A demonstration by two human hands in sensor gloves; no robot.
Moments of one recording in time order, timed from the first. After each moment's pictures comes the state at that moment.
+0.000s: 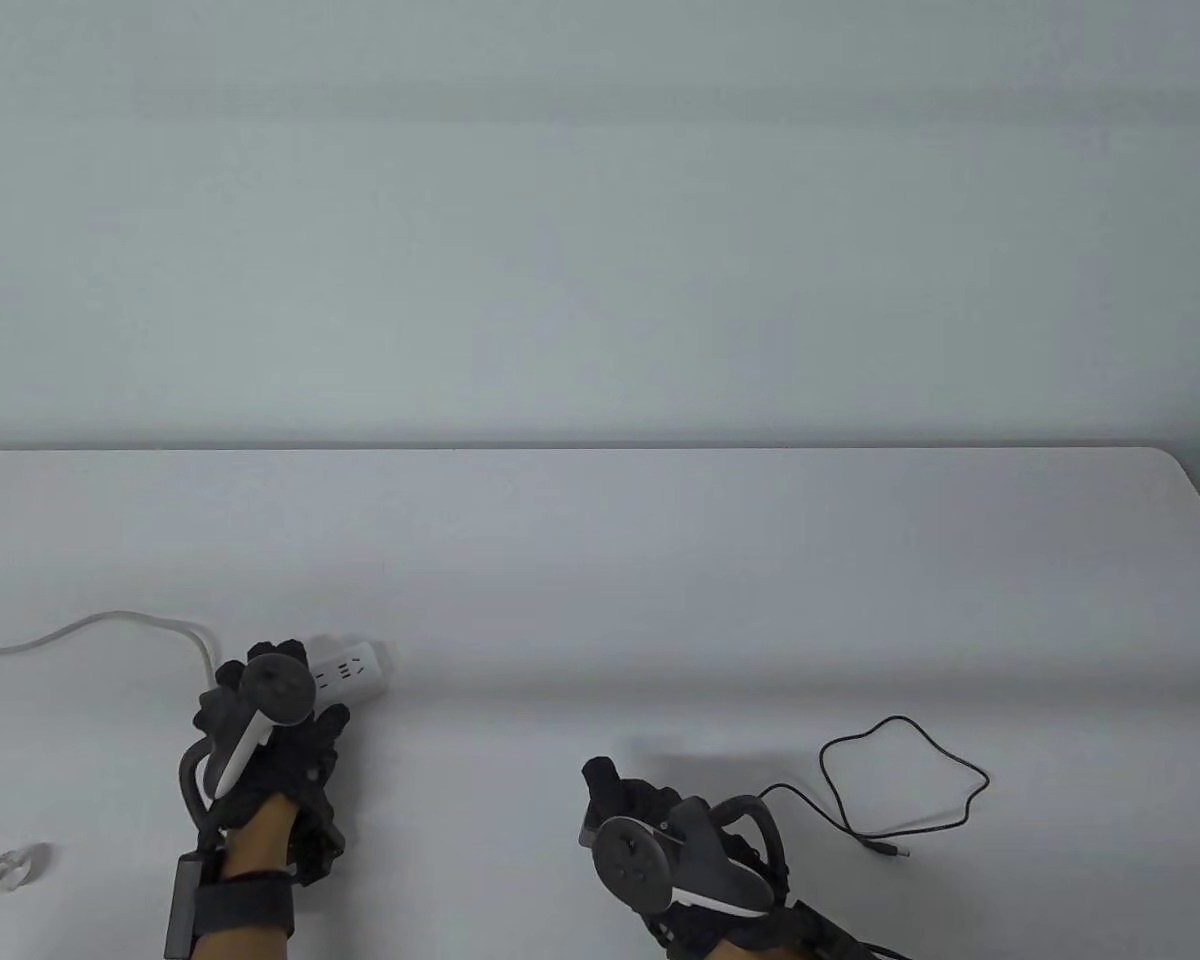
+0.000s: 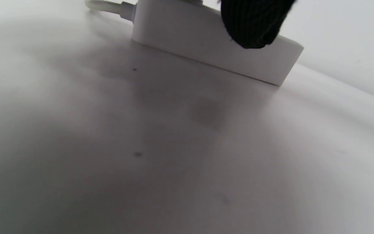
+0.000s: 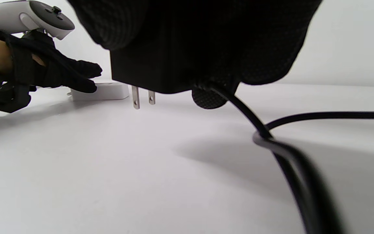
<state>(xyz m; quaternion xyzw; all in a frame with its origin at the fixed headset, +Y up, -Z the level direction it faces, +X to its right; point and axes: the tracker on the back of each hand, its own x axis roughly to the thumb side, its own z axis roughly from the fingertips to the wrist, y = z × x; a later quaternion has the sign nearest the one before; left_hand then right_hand) -0.329 -0.777 -0.381 -0.13 0.17 0.17 0.96 0.039 -0.714 -0.262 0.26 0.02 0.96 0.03</state>
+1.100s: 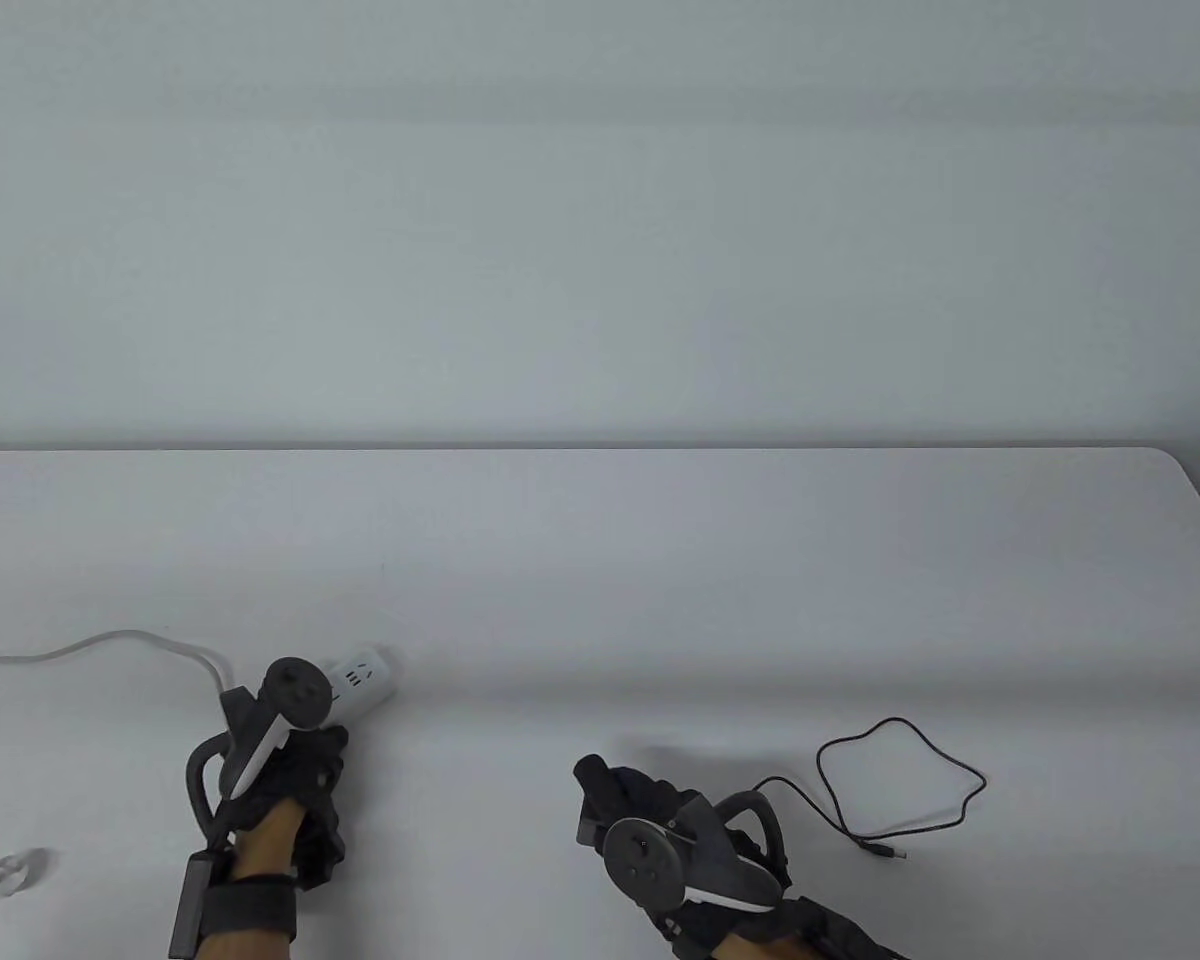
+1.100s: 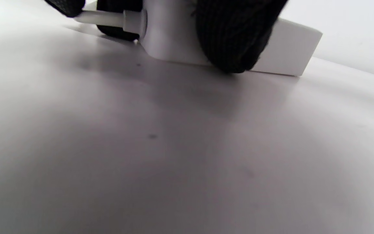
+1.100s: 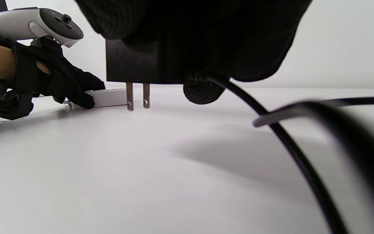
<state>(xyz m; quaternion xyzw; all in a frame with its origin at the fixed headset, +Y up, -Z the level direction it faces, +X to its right) -0.318 -0.778 -0.382 -0.13 0.17 0.13 0.97 0.047 -0.722 -0.269 0.28 0.00 0.96 0.05</state>
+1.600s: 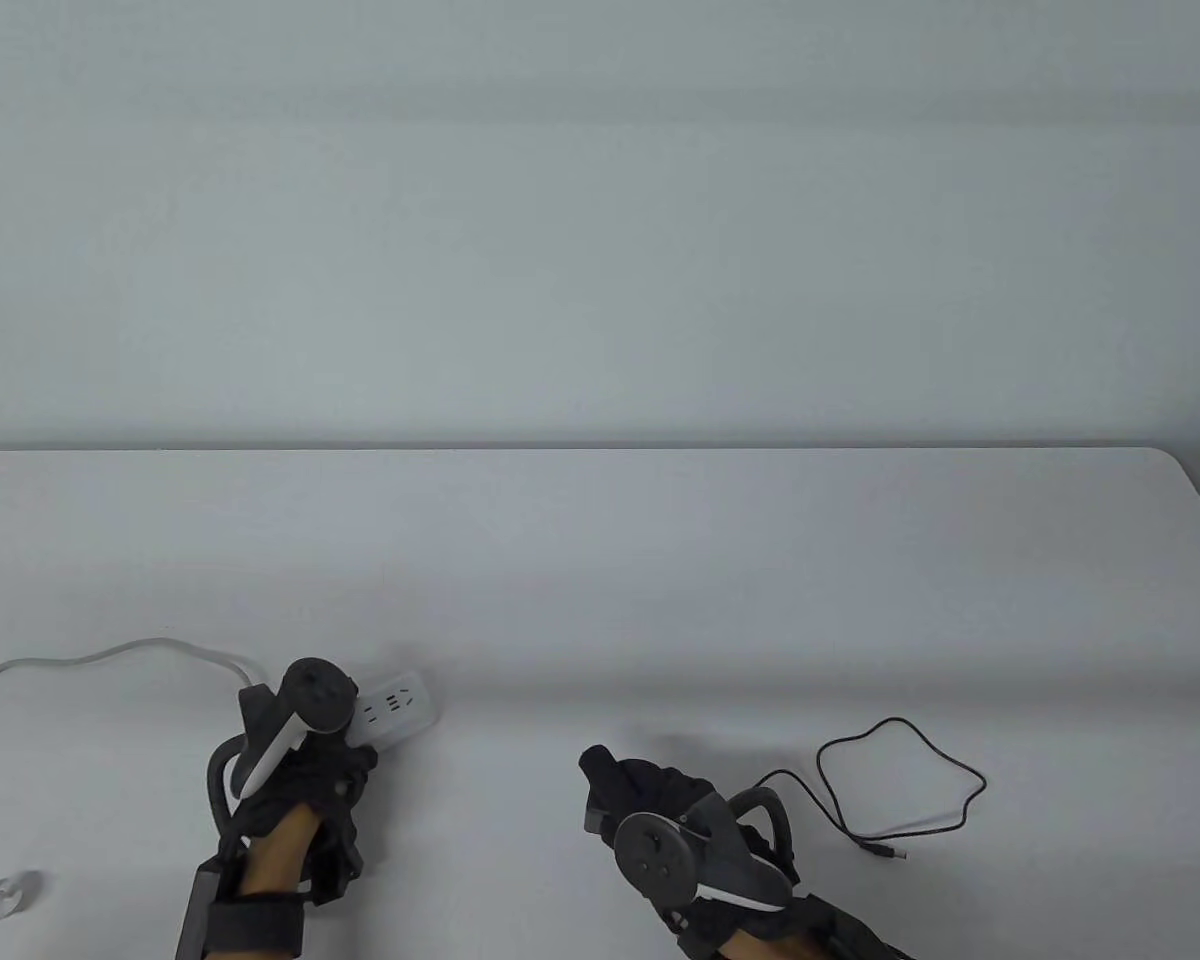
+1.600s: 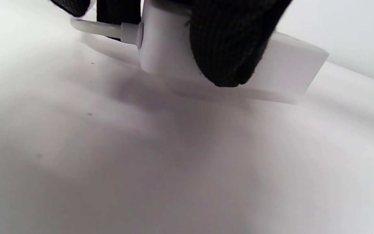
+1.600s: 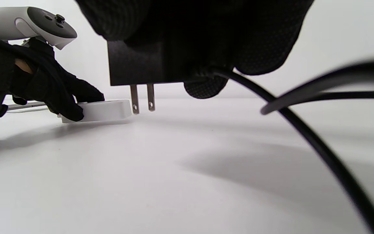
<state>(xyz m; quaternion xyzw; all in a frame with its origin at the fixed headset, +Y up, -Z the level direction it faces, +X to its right) -0.286 -0.761 -0.370 -0.18 0.10 0.14 0.97 0.054 -0.714 -0.270 0.26 -0.02 0.96 0.06</state>
